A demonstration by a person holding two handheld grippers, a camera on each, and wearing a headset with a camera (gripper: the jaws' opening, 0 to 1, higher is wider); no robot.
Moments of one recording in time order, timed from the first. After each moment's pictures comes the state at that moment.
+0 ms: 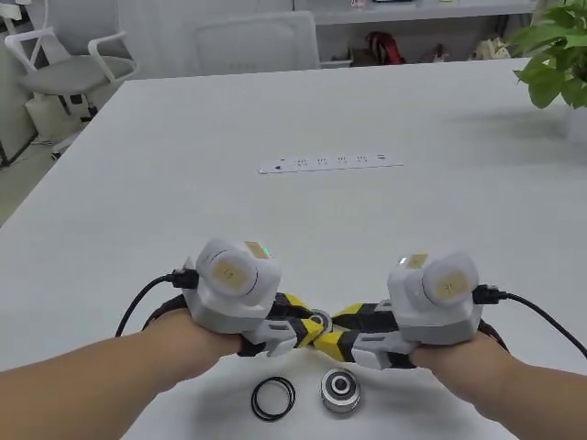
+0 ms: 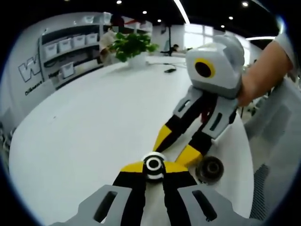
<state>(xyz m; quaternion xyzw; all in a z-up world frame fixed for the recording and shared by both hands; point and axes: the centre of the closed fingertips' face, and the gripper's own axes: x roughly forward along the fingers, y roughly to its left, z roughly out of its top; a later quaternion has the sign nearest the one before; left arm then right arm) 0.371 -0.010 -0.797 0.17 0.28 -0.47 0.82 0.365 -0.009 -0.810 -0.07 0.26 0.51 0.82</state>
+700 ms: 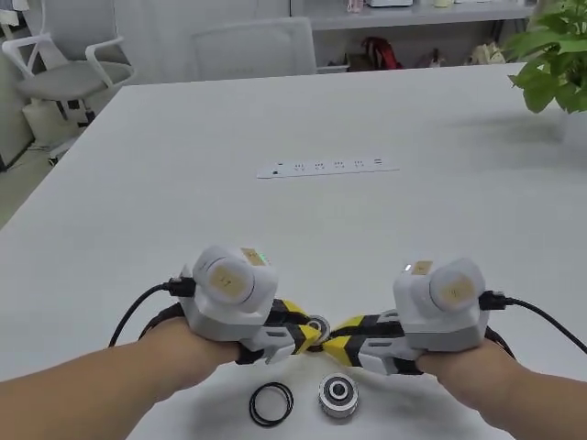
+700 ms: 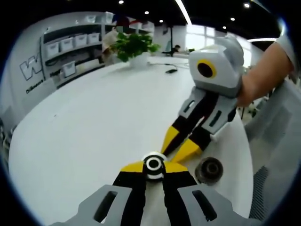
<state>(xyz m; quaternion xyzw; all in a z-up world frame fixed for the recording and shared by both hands) 0.373 -0.010 -0.797 0.16 0.28 -0.46 0.83 0.363 -0.016 -0.811 -0.06 0.27 0.51 0.81</state>
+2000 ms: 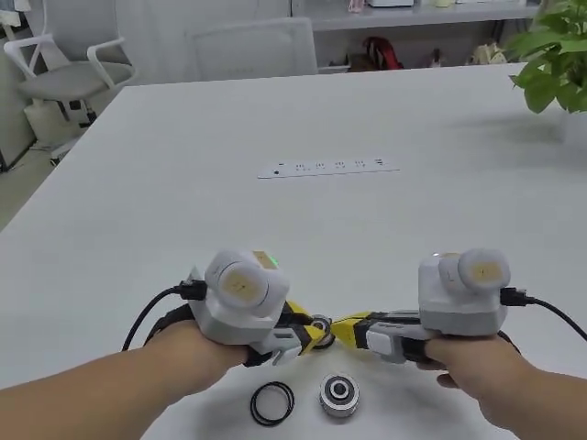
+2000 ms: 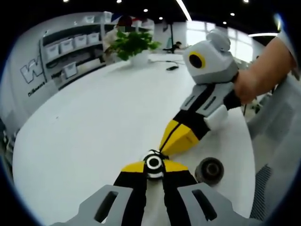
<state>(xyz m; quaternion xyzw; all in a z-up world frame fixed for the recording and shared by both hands) 0.372 -0.014 -0.798 0.18 0.28 -0.45 0.83 0.369 -0.020 -0.794 0.09 0.30 0.47 0.83</state>
